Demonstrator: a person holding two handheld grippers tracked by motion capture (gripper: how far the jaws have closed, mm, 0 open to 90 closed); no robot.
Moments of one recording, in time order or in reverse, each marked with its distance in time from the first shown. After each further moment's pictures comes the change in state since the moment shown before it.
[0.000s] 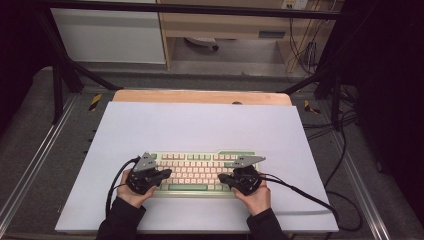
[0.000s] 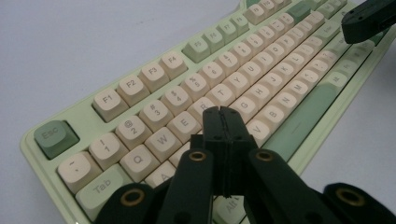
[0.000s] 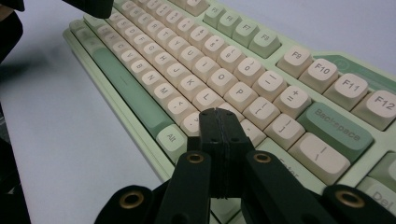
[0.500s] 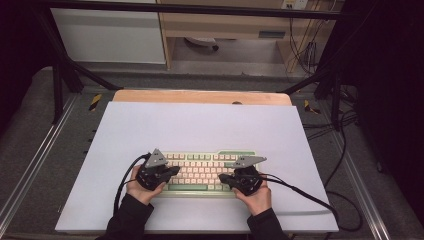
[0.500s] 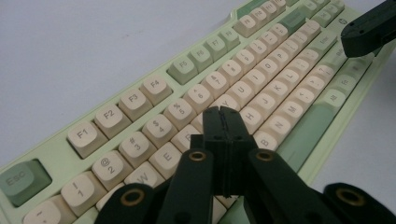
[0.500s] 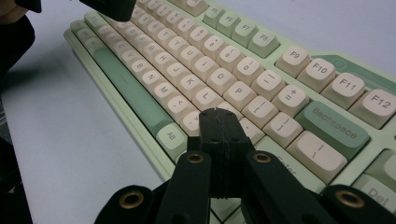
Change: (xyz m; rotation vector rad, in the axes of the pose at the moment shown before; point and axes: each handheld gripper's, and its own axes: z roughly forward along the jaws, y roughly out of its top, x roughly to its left) left arm -0.008 0.017 0.019 0.012 -0.007 0.023; right arm 0.000 -0.001 -0.002 -0.001 0.001 0.001
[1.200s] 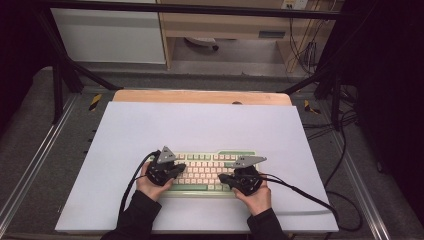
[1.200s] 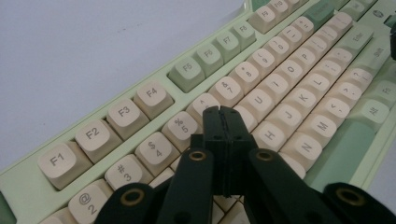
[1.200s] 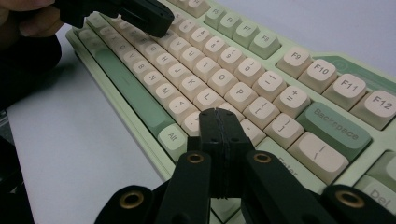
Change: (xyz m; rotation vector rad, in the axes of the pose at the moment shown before) left arm 0.002 0.004 0.028 0.029 0.025 -0.011; right arm 0.000 0.000 0.000 -0.003 0.004 -0.001
